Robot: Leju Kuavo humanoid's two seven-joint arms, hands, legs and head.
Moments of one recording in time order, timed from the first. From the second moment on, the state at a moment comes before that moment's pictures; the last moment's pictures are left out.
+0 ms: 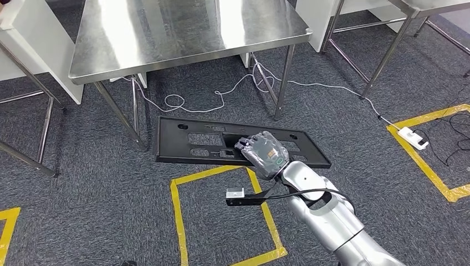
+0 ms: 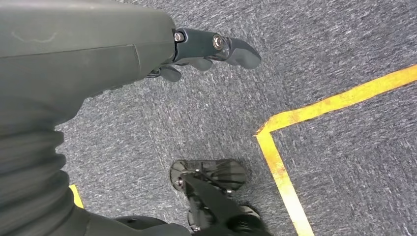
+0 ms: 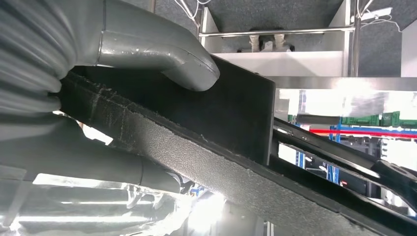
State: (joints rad) left arm -0.07 -0.08 0.60 -0.21 -0.65 0.13 -0.32; right arm -0.51 -0.14 0.57 -1.15 1.12 -0.21 -0.24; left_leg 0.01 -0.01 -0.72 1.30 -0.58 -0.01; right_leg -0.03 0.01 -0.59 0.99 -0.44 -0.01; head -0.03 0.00
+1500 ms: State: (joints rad) left arm -0.07 -0.07 0.65 -0.21 -0.66 0.12 -0.35; right arm -0.58 -0.19 0.41 -1.05 1.17 -0.27 -0.17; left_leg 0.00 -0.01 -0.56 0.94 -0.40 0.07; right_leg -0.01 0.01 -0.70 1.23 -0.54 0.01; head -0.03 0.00
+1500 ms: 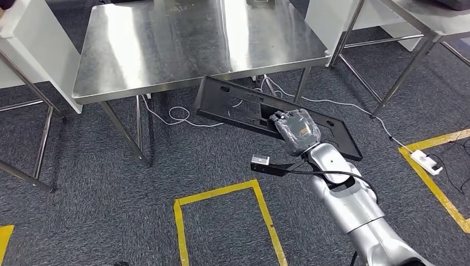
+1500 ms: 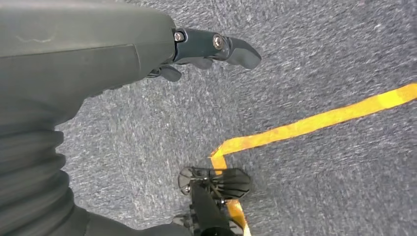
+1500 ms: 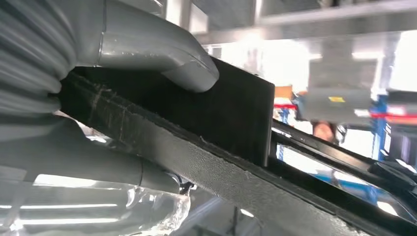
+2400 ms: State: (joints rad) left arm -0.06 -0.04 0.70 -0.21 -0.66 0.12 -0.35; right arm -0.84 -0.22 0.38 -0.75 1.25 -0.26 -0.18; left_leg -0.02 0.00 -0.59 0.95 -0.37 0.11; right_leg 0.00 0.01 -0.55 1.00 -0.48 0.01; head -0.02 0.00
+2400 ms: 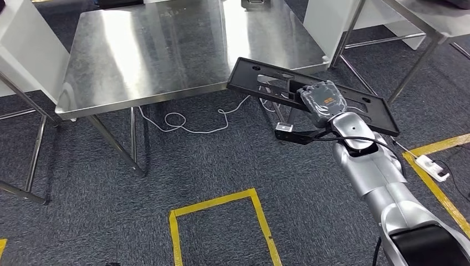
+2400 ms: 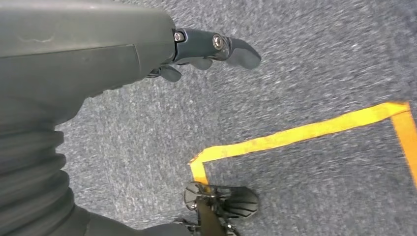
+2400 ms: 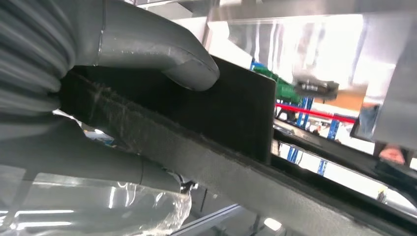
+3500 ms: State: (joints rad) left arm -0.07 -0.05 0.71 -0.21 -0.70 0.11 -0.35; right arm -0.89 -0.33 0.37 -0.65 1.21 -0.28 -0.19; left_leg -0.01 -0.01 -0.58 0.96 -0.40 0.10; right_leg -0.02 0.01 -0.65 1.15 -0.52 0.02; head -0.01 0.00
